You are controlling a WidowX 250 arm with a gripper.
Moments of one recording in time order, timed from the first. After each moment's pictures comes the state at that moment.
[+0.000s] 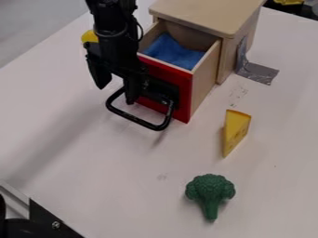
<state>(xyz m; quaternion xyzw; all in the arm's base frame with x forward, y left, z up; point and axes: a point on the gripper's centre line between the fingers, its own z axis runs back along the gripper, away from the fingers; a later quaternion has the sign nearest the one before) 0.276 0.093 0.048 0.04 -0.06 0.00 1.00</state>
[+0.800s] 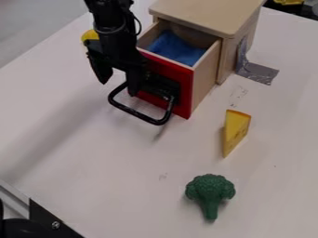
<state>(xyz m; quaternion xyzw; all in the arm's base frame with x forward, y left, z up) 0.295 0.104 0.044 0.03 -0.09 0.04 0.99</state>
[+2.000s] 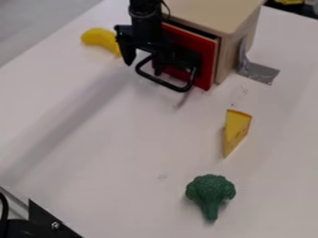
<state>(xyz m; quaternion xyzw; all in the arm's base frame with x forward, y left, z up) 0.365 0.107 0.024 0.05 -0.08 0.07 0.99</state>
